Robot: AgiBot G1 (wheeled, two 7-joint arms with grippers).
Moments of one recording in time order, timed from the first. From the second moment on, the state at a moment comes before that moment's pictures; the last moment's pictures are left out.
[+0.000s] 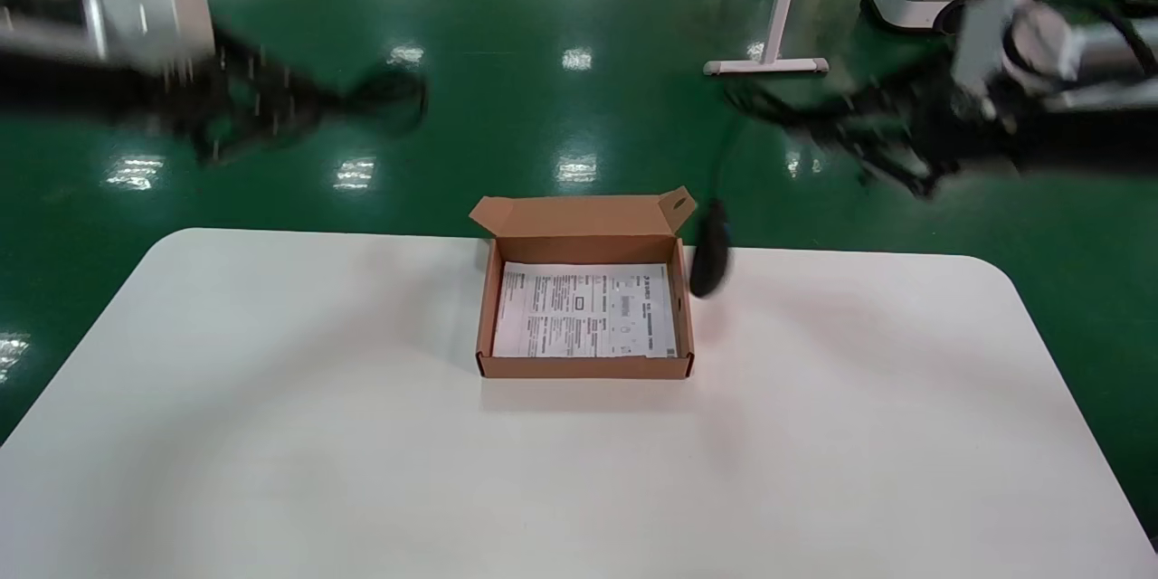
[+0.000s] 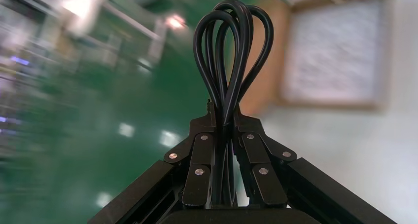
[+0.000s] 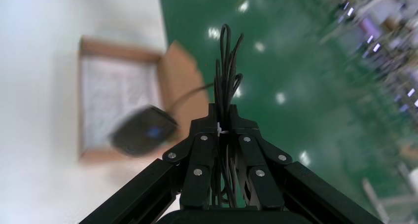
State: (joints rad) left arm -1.99 0.85 0.80 -0.55 1.42 1.40 0.24; right arm 1.81 -0.92 -0.61 0.30 -1.31 -1.50 -0.49
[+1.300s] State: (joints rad) left arm -2.17 0.91 0.81 -0.49 1.47 1.41 0.21; right arm 1.75 -1.30 -0.68 0.07 -1.39 -1.32 -0.66
